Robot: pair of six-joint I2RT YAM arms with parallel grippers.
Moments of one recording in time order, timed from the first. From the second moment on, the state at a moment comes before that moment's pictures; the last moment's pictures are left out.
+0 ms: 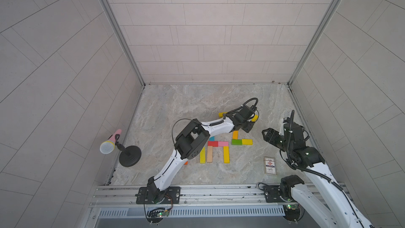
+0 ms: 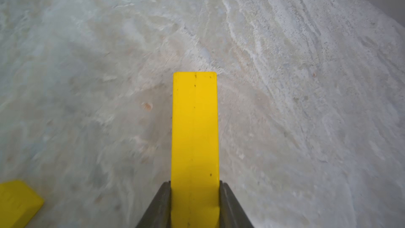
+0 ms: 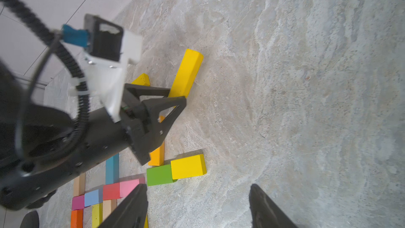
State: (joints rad) left arm -0.92 2.23 1.68 -0.21 -0.02 -0.18; right arm 0.15 0.68 0.59 -0.63 -0.06 0.65
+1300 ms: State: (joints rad) left arm -1.44 1.87 1.25 -0.62 -0.42 -1.20; right arm 0.08 0.72 0.50 -0.55 -0.07 0.64
